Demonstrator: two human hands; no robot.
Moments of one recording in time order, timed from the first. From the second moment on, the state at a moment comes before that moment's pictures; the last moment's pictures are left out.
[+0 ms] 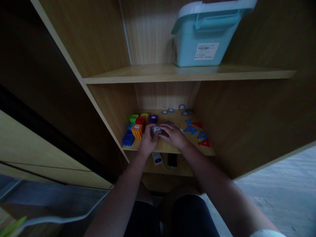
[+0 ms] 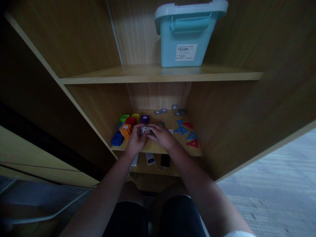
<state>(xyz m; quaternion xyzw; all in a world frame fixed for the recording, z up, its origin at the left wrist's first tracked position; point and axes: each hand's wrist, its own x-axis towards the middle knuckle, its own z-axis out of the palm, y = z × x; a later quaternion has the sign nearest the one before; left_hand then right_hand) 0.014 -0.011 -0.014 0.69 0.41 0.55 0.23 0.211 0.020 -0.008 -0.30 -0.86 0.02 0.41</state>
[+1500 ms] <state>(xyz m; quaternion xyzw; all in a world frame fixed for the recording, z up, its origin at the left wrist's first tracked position) 0.027 -0.010 -0.013 0.69 0.61 0.38 0.06 0.213 0.037 -0.018 -0.44 -0.83 0.02 0.34</state>
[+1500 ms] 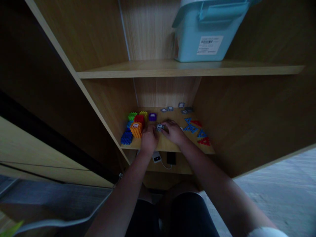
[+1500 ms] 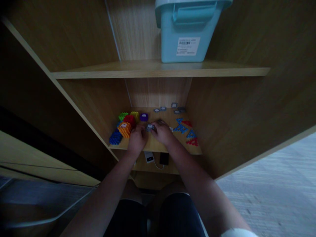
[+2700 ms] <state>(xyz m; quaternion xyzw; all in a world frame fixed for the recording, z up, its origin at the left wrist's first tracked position) 0.029 -0.012 -0.012 0.69 0.61 0.37 0.06 0.215 0.041 -0.027 -0.45 -0.82 0.03 0.35</state>
